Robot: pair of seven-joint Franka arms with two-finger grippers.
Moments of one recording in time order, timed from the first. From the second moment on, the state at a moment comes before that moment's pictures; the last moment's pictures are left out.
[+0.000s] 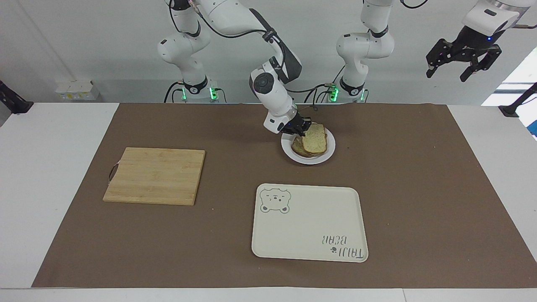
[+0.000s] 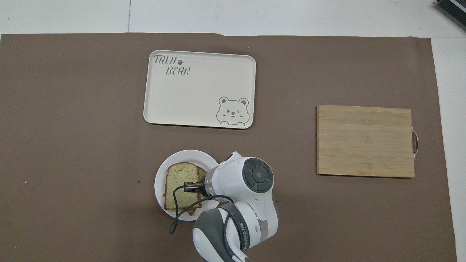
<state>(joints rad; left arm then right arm) -0.08 -0.07 0.09 -1.38 -0.02 1.28 0.20 0.80 0.26 -0.02 -2.04 0.69 2.43 0.28</state>
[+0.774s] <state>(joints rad) -0.08 -0.08 0.09 -1.41 -0.02 1.28 0.20 0.80 0.26 -0.02 -2.04 0.69 2.43 0.28</state>
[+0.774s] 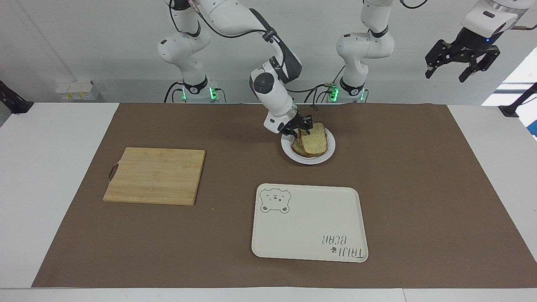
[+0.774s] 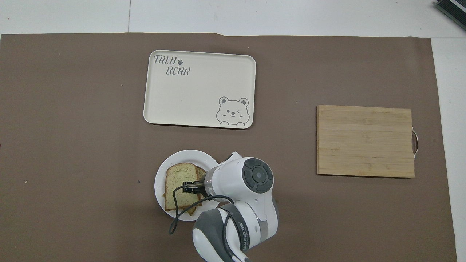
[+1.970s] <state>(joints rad) -0.10 -0.21 0.07 -1.89 -0.14 1.58 0.20 0.56 0.08 -0.04 -2.02 0.32 2.26 0.27</state>
